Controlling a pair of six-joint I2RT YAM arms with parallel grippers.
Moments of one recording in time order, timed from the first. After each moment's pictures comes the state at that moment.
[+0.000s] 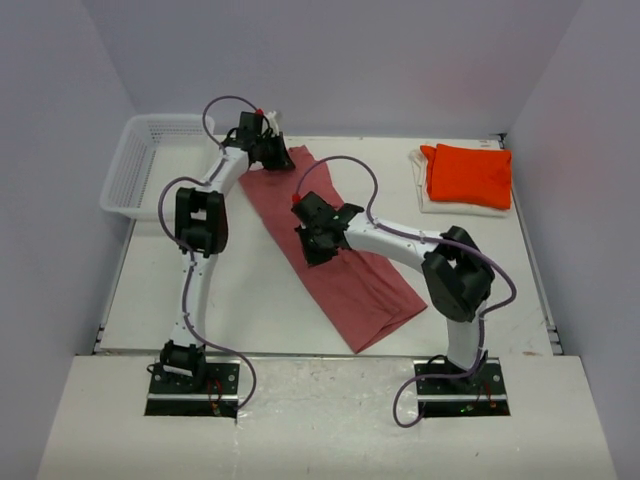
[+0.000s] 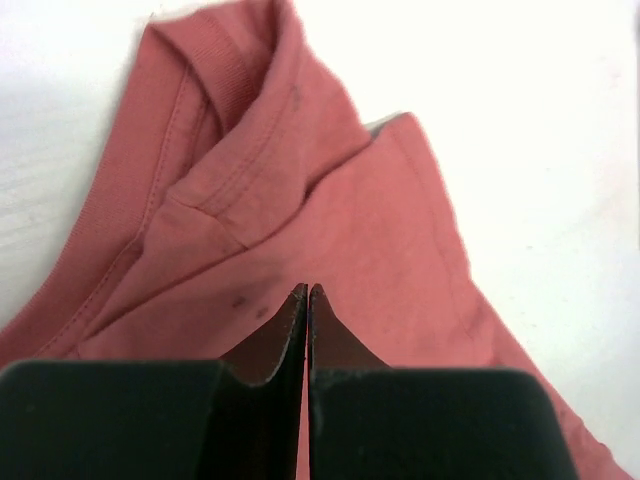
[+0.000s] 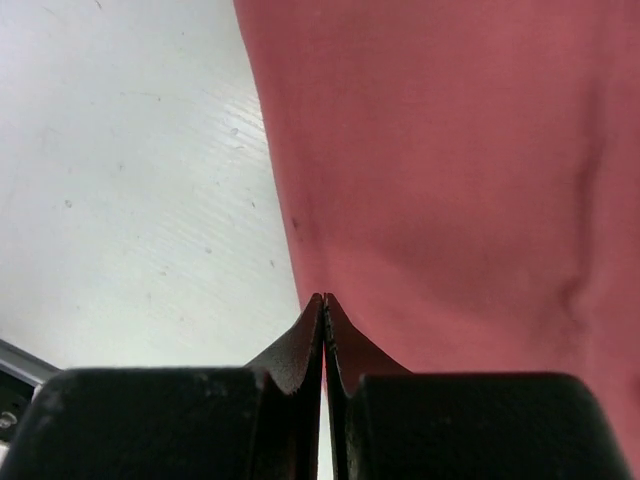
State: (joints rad) left arm -0.18 2.60 2.31 -0.49 0.47 -0.33; right arm 0.86 1.97 1.48 -0.62 -0.02 0.51
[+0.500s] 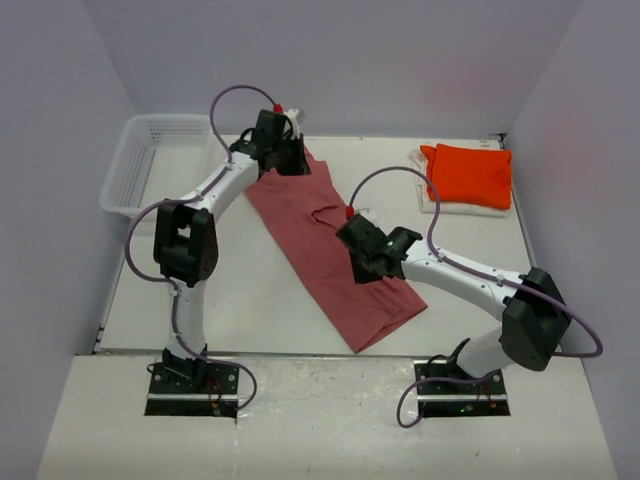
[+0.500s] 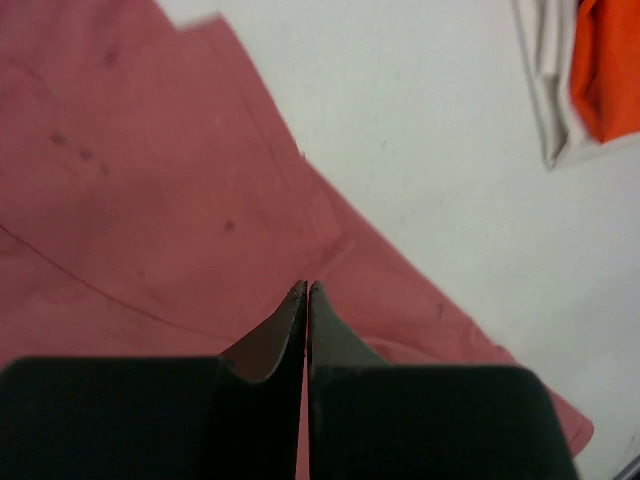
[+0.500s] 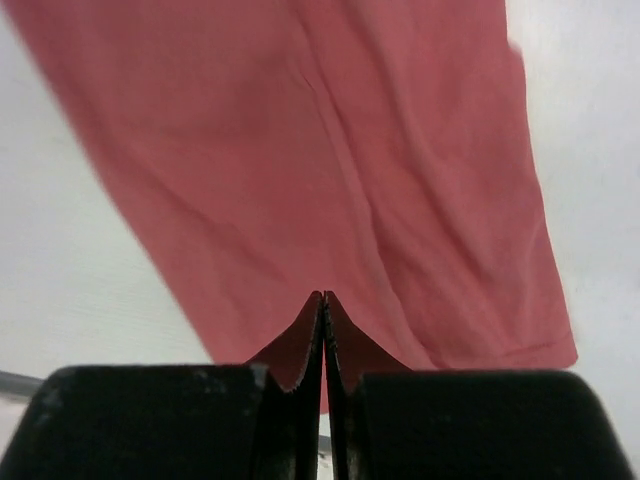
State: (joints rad) left arm -0.34 2.12 1.91 -0.48 0.28 -0.34; right arm 0.86 1.47 1.14 -0.76 0.28 0.59
